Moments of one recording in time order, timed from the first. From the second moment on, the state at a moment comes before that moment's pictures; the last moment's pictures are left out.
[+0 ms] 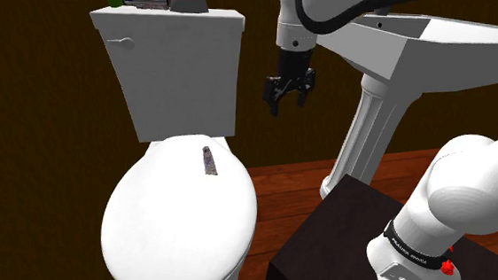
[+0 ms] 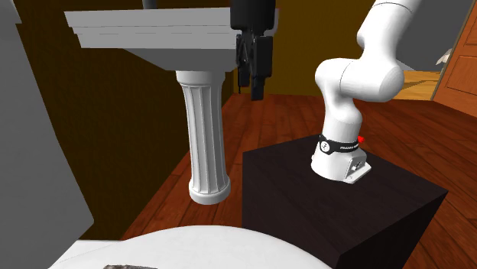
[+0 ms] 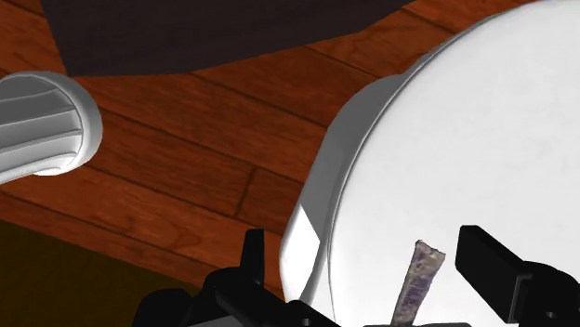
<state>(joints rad) 0.02 -0.50 0.14 -2.38 0.03 1.86 0.35</state>
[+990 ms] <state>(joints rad) 0.01 0.03 0.24 -2.21 -0.06 2.23 0.65</state>
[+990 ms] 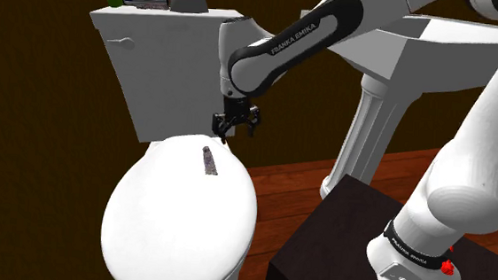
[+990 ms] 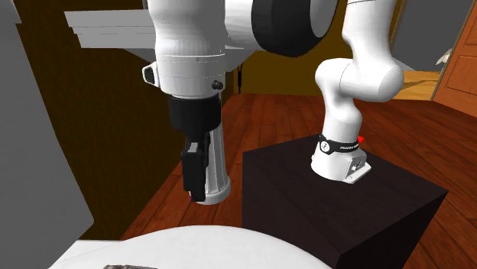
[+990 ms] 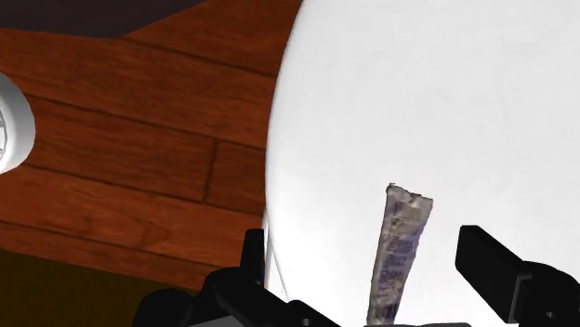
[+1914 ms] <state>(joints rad) 0.08 0.53 0.19 -1.82 -0.21 2.36 0.86</state>
